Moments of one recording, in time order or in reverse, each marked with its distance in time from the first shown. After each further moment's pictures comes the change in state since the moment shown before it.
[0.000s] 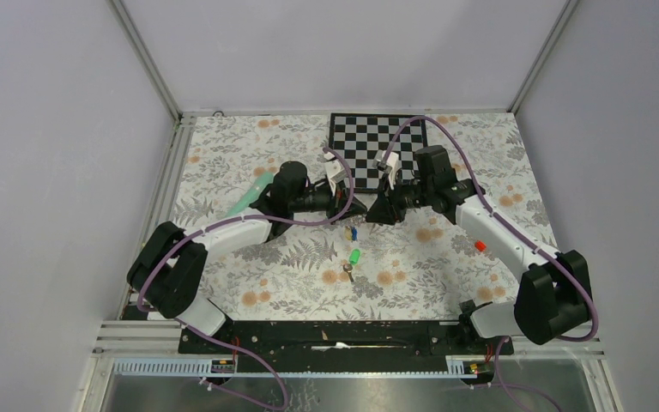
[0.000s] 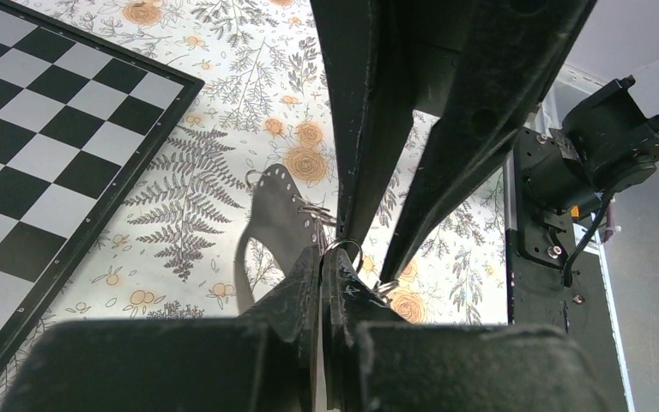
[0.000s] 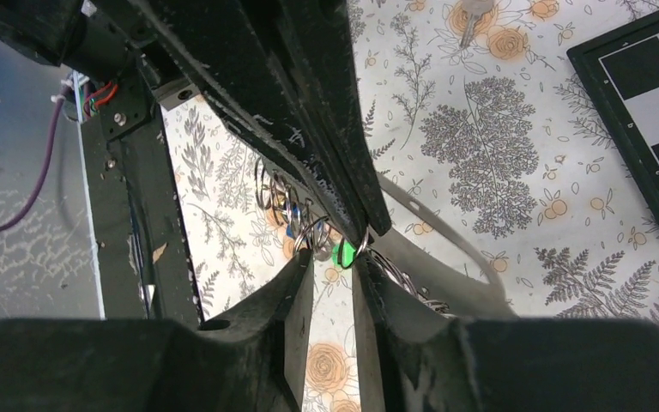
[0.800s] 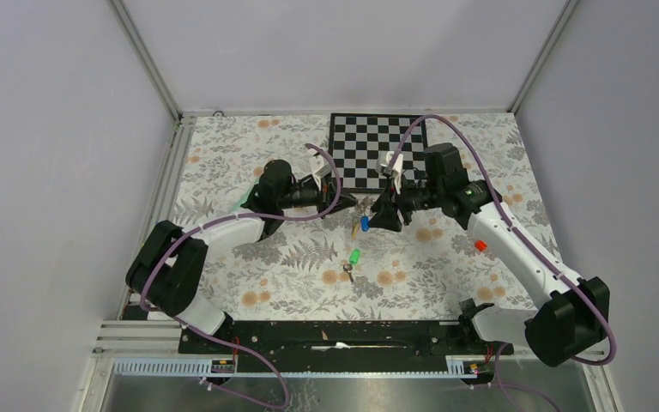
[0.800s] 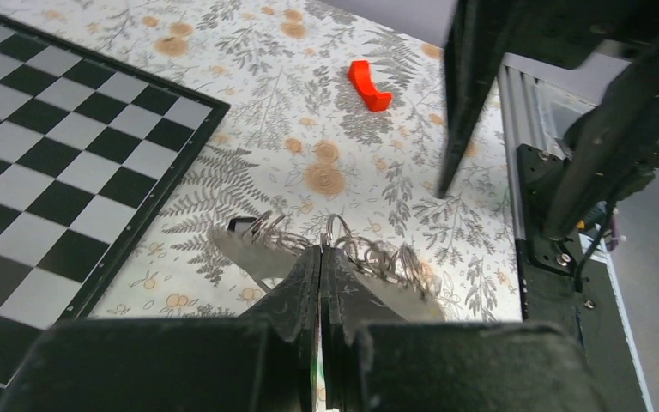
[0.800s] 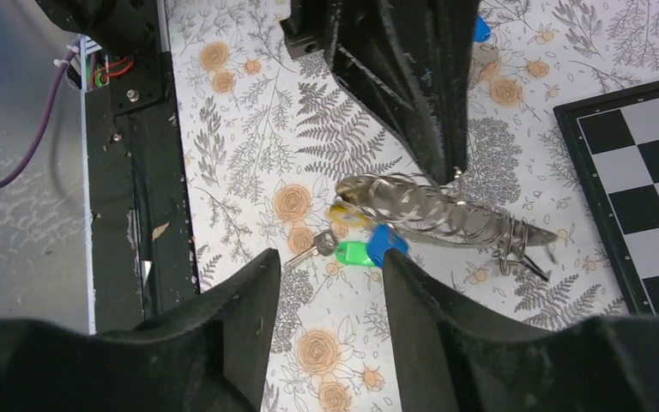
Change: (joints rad) left arm 0.089 0.003 -0.054 0.153 0.079 -0.046; right arm 0.014 -0.125 0.068 -0.184 0.002 -0.182
